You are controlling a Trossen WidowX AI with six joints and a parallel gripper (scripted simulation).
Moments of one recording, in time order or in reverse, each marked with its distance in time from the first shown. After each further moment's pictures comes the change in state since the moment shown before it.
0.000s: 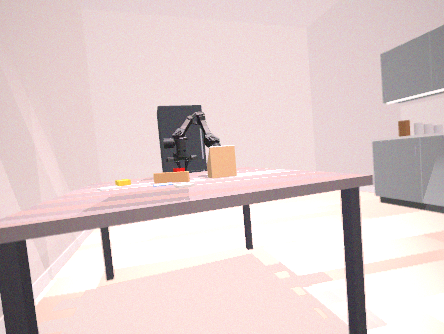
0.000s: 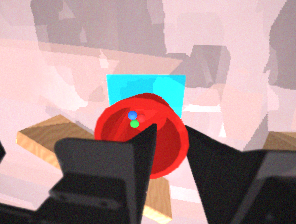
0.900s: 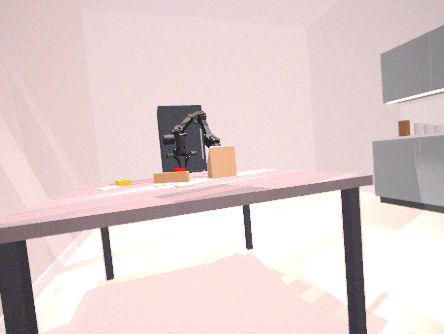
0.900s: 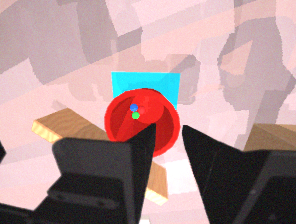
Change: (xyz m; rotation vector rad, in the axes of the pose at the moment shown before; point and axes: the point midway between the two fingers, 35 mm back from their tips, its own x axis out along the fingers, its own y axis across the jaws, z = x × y) arm -0.023 -0.002 -0.003 -0.012 0.001 -0.011
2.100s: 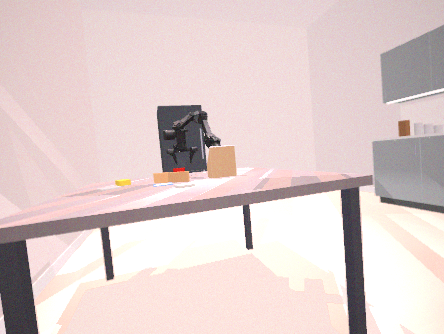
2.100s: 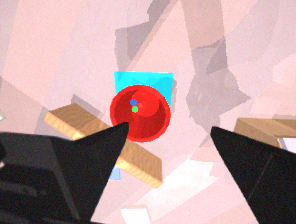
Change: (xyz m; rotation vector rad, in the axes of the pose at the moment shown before) arm -0.027 -0.005 -0.002 -0.009 -0.007 -0.008
